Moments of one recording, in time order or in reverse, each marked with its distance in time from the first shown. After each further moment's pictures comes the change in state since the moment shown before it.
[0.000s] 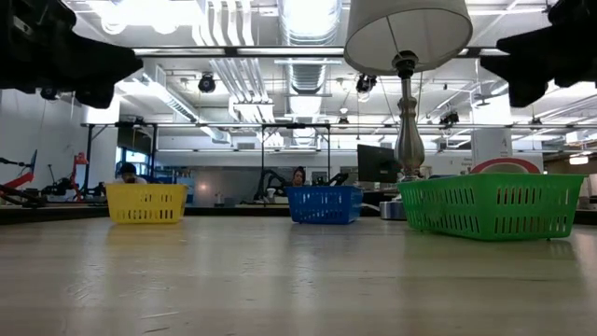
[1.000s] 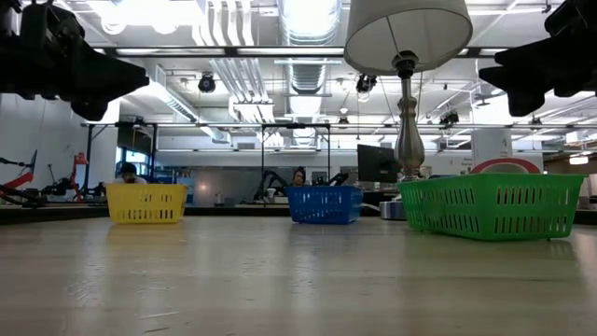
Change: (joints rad) left arm 0.001 0.020 -0.001 -0.038 -0.171 -0.120; right arm 0.000 0.021 -0.033 0.014 0.003 0.022
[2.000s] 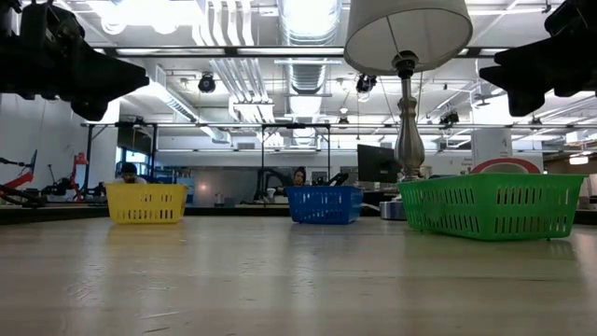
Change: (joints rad) left arm -0.001 0.000 -0.001 0.000 0.001 0.000; right arm 0.000 0.000 0.000 0.000 0.000 0.004
